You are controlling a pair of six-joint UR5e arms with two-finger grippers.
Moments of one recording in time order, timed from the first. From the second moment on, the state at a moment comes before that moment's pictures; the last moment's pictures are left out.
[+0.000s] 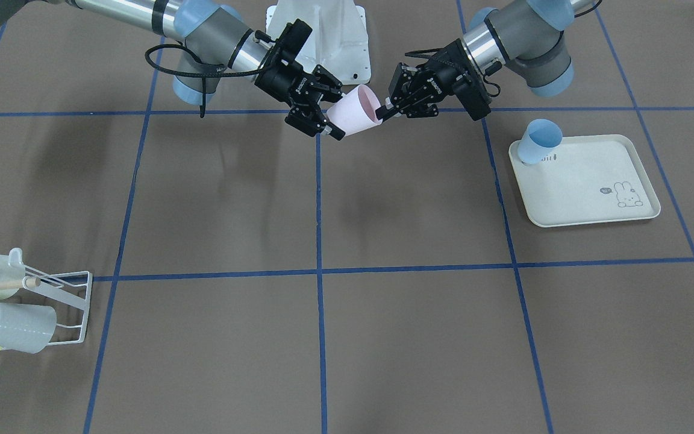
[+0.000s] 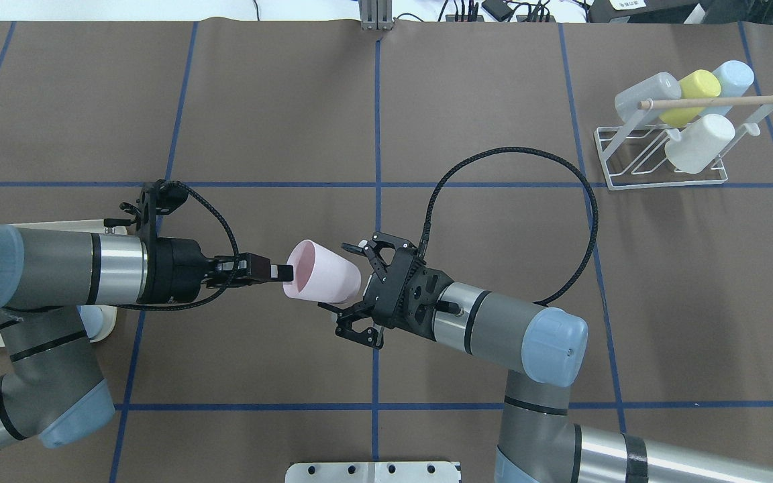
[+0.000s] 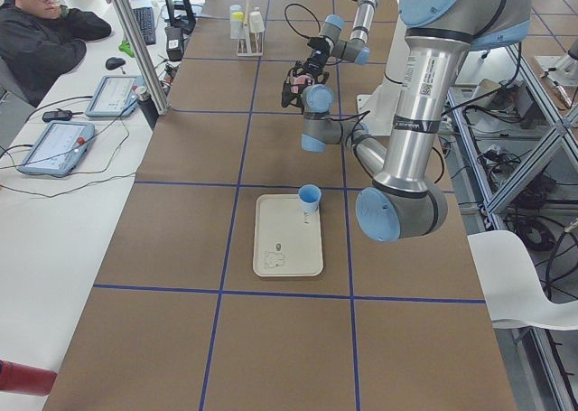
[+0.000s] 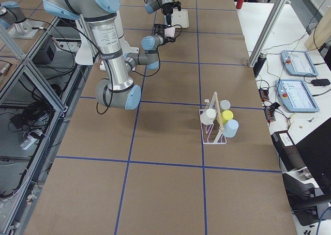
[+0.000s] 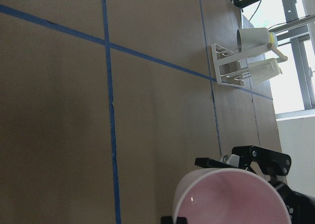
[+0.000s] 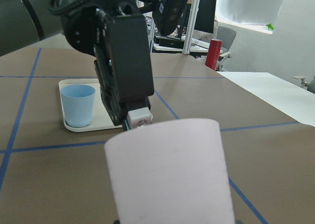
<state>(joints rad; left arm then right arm) -0.53 -1.81 -1.82 -2.80 -1.92 -1.53 0.28 -1.07 1.58 -0.24 1.43 0.12</state>
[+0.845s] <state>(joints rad) -0.65 -1.77 -1.84 -2.77 -1.95 -1.47 0.30 -1.09 1.58 -0.26 1.42 0.11</state>
